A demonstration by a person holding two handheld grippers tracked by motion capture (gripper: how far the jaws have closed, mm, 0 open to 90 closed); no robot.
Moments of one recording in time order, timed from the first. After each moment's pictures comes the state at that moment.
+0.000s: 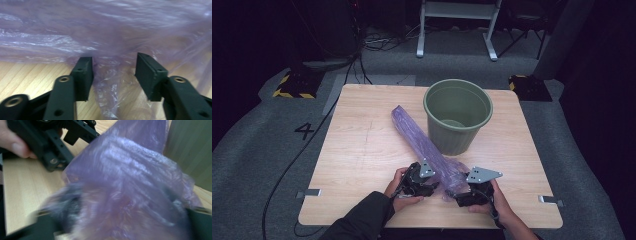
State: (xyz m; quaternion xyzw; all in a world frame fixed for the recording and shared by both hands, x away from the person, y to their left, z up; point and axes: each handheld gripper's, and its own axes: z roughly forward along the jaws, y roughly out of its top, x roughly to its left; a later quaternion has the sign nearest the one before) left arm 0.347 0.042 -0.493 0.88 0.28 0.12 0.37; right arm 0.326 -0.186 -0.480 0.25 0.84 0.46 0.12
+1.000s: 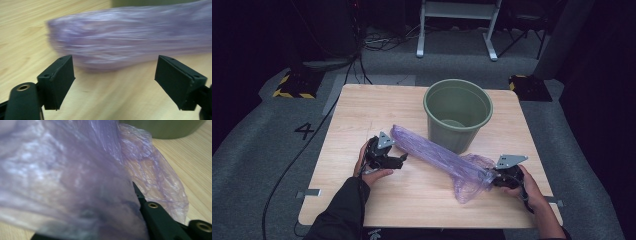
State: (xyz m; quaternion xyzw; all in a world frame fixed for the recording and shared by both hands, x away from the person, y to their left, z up) left arm 0.408 0.149 -0.468 0.81 0.39 0.20 0.40; right arm 0.383 -0.291 -0.493 0.24 0.89 0.37 0.12
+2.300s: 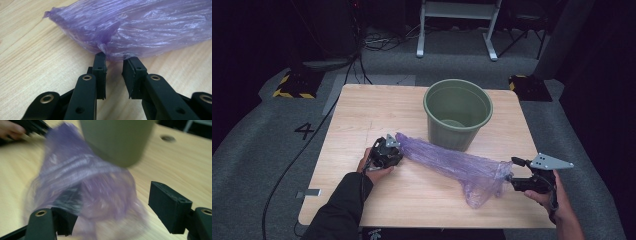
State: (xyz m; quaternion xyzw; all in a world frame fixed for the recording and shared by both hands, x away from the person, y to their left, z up) left arm 0.420 0.141 -0.493 0.85 0.37 0.15 0.33; right arm 0.336 -0.334 -0.429 0.33 0.80 0.46 0.19
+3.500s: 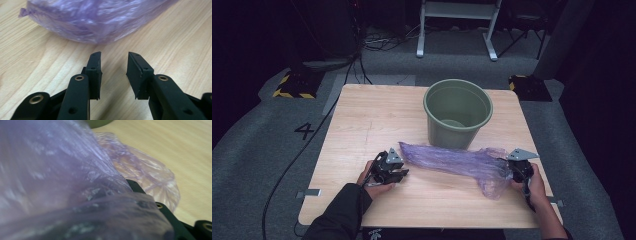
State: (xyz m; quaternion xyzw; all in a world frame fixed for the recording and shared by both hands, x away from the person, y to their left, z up) left arm 0.375 0.132 -0.493 0.87 0.33 0.12 0.35; right arm 0.395 -0.320 -0.496 0.38 0.83 0.34 0.22
